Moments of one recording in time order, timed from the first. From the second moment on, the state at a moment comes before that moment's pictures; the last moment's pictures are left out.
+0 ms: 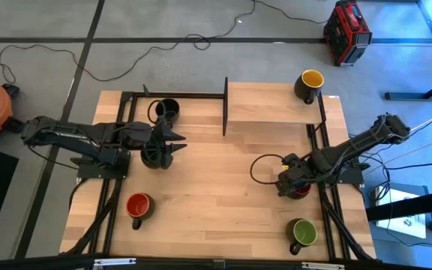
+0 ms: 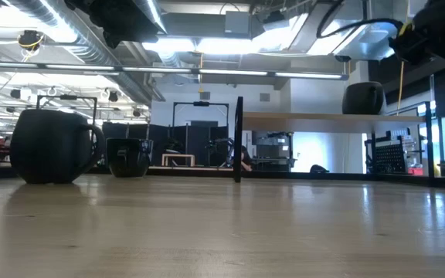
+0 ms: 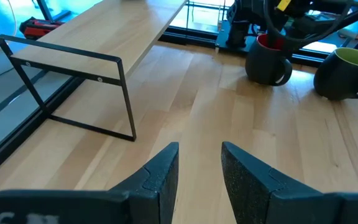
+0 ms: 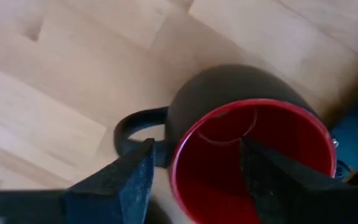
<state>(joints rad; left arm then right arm) -0.05 0.90 0.75 -0.28 -0.27 -0.20 0.43 1.23 0.90 -1.14 -0.03 1.49</state>
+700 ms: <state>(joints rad) -0.05 0.90 0.75 -0.28 -0.27 -0.20 0.43 1.23 0.87 -0.92 0.04 1.17</state>
